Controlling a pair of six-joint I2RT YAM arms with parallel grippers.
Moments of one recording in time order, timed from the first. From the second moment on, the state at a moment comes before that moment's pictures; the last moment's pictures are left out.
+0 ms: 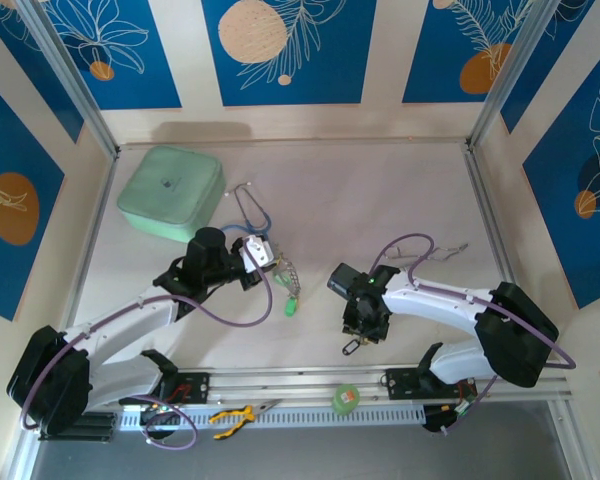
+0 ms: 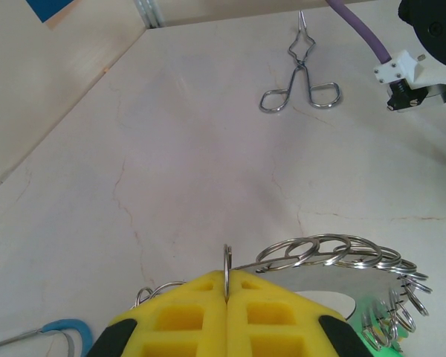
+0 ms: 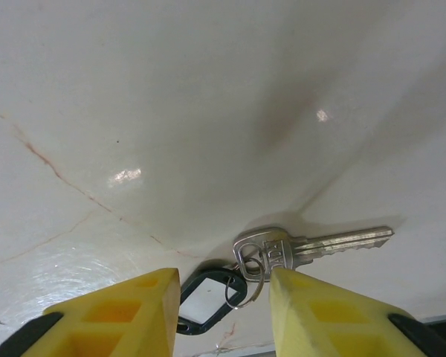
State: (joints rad) left arm -0.63 1.12 0.58 0.14 0.41 0.48; right arm 0.88 1.34 0.70 -0.93 -0.08 1.24
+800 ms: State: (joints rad) left arm -0.63 1.12 0.58 0.13 0.42 0.50; right arm 0.87 1.38 0.70 -0.96 -0.08 1.30
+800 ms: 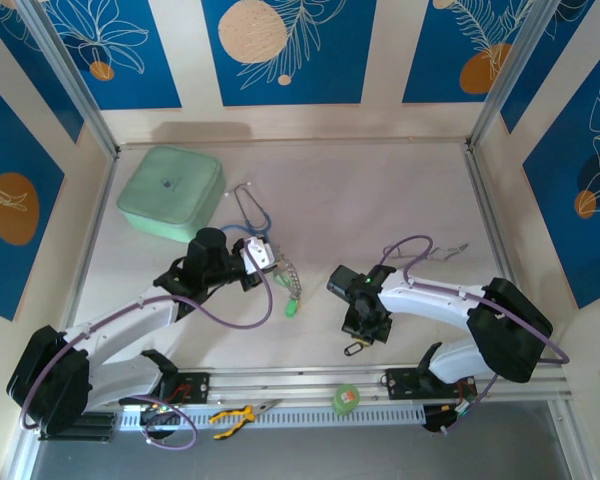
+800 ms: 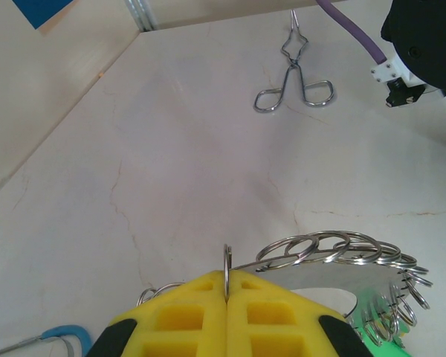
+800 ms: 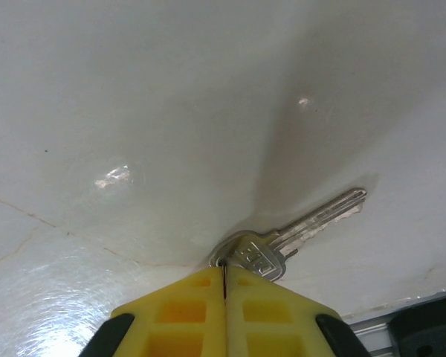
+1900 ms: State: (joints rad) left arm -0.66 1.10 0.53 0.11 0.44 0.40; right arm 0.55 1.64 1.05 -0.74 -0.32 0.38
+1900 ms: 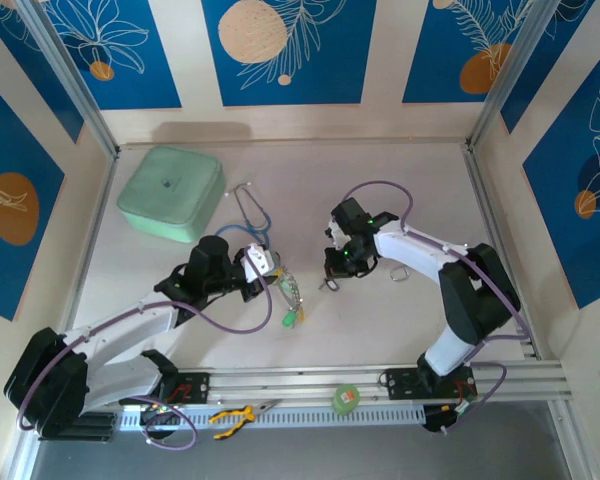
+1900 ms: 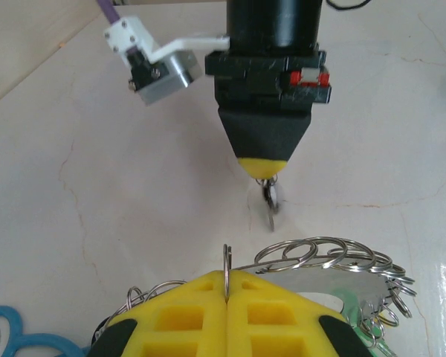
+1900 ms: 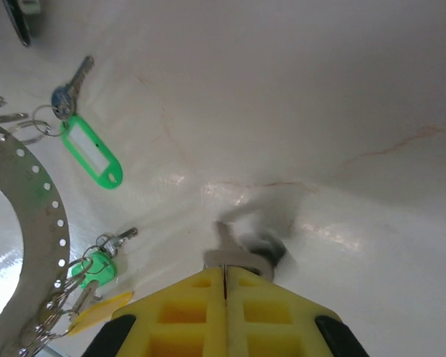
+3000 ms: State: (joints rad) left arm -0.67 1.13 0.53 0.11 0.44 0.42; right arm 0.56 1.77 1.09 -0.77 -0.34 0.35
